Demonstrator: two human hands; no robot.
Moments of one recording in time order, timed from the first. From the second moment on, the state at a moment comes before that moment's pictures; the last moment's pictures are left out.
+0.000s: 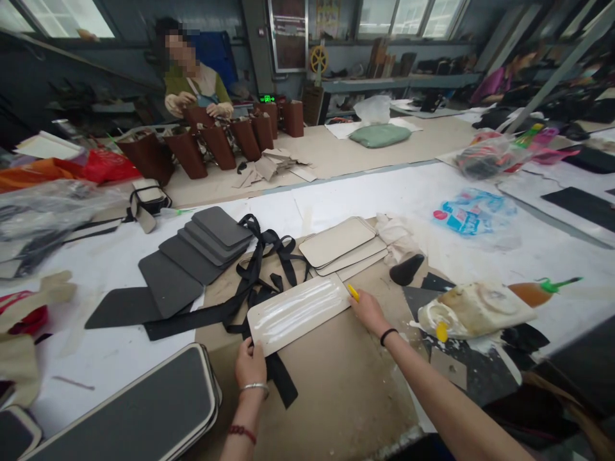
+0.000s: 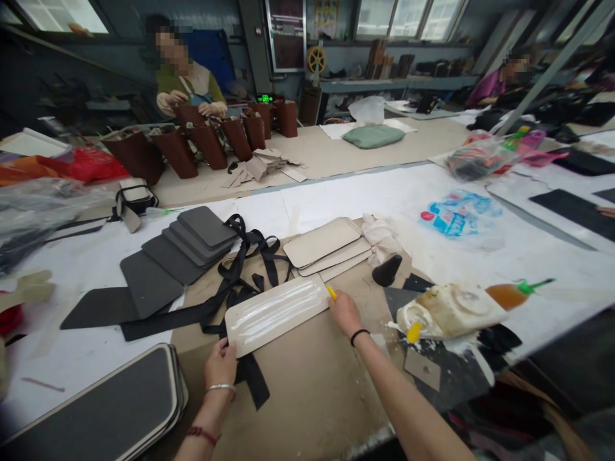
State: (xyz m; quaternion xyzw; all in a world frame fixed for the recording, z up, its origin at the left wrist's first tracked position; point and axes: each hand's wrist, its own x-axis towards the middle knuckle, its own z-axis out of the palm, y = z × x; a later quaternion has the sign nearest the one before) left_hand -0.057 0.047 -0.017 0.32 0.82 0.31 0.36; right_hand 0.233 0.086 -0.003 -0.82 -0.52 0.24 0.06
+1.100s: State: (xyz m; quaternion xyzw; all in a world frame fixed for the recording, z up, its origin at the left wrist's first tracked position) left_hand -0.038 -0.024 -0.013 0.29 0.69 0.29 0.59; right_hand 0.118 0.023 0.037 -0.60 -0.52 0.49 0.36
